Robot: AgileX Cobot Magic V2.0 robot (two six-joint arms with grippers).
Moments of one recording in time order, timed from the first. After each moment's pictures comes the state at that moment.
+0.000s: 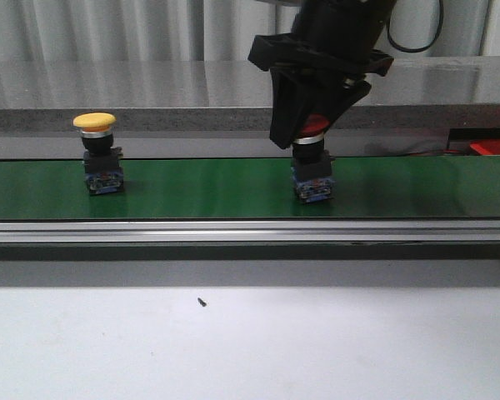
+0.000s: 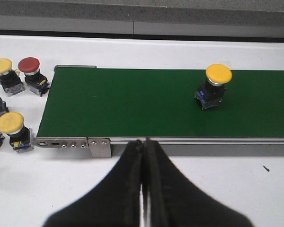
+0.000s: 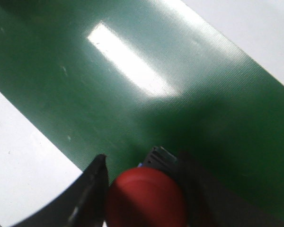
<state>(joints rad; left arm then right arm) -0.06 0.59 -0.81 -0.03 0.84 -0.03 0.41 1.88 -1.60 0.24 0.97 -0.30</state>
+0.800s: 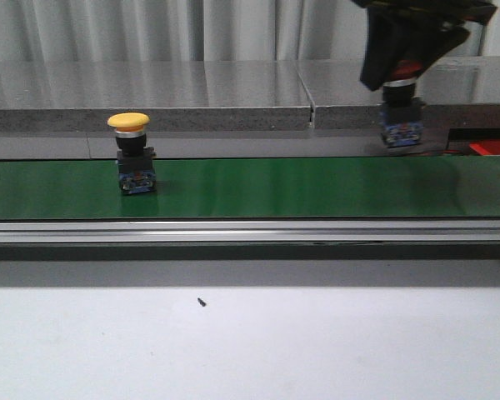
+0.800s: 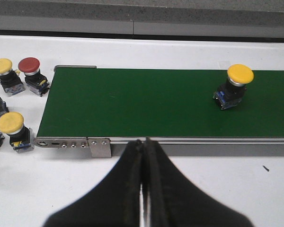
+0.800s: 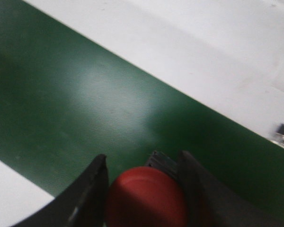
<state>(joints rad) -0.06 0.59 -0.81 -0.03 0.84 -0.03 0.16 1.78 -1.60 0.24 1.00 -0.31</state>
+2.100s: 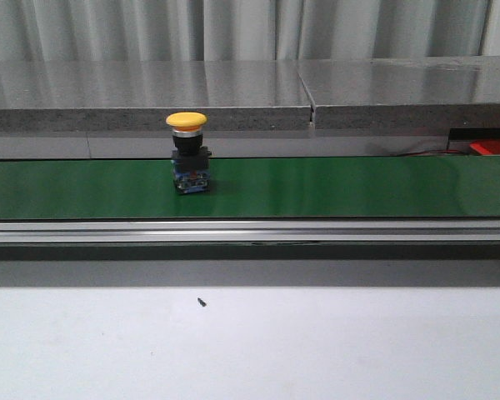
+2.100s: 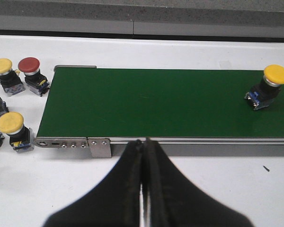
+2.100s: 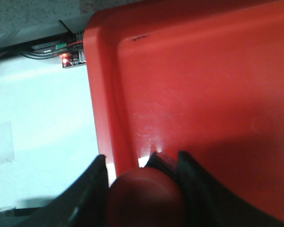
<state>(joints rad) -0.06 0.59 -0.81 -0.03 0.84 -0.03 -0.35 2.02 -1.60 0.33 0.63 -0.24</state>
